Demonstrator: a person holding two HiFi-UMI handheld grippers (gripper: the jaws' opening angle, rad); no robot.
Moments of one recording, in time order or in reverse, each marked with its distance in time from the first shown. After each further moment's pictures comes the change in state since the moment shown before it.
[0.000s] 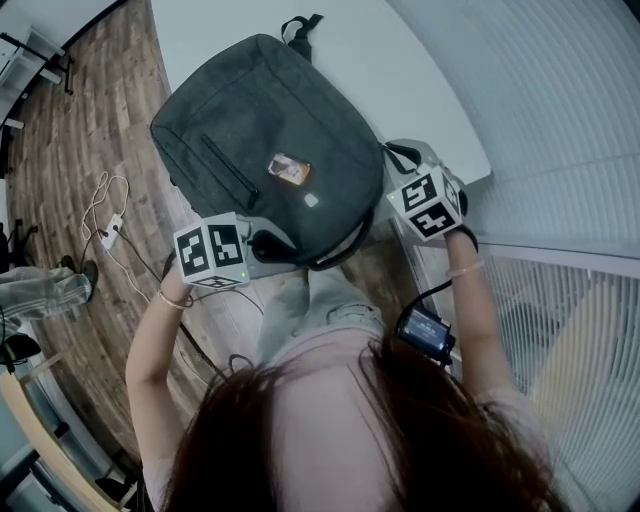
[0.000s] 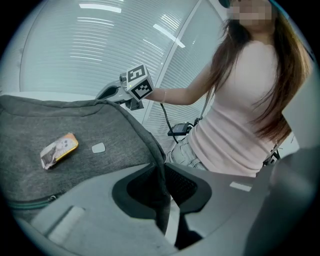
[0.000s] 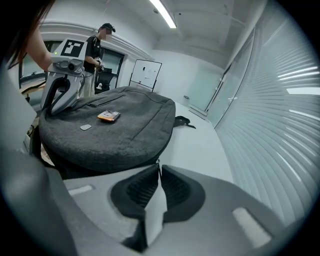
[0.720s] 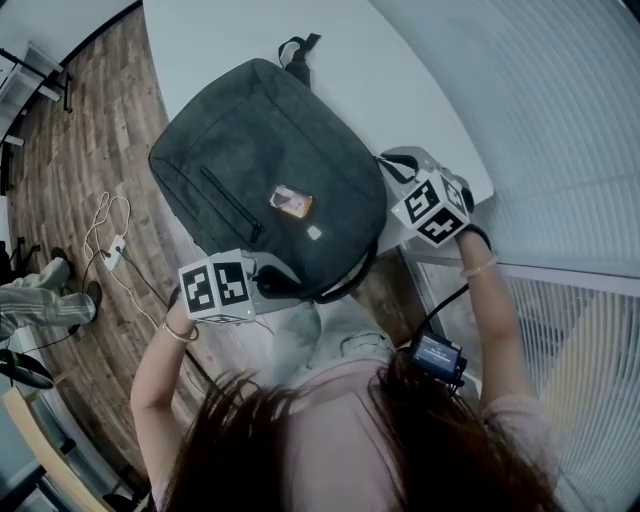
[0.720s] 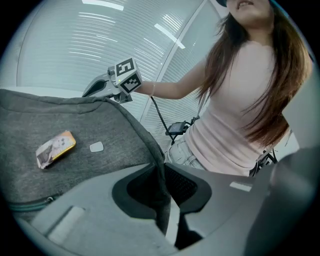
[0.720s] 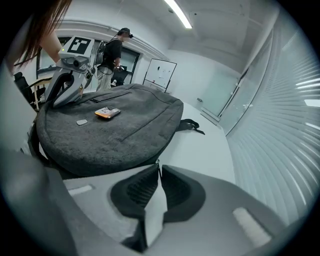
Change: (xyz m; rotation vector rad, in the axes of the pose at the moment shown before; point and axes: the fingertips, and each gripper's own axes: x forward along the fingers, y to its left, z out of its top) left arm 0.000 -0.001 -0.002 -0.018 0.003 -0.050; right arm 0.027 -0.014 0.015 -0.141 -0.011 0.108
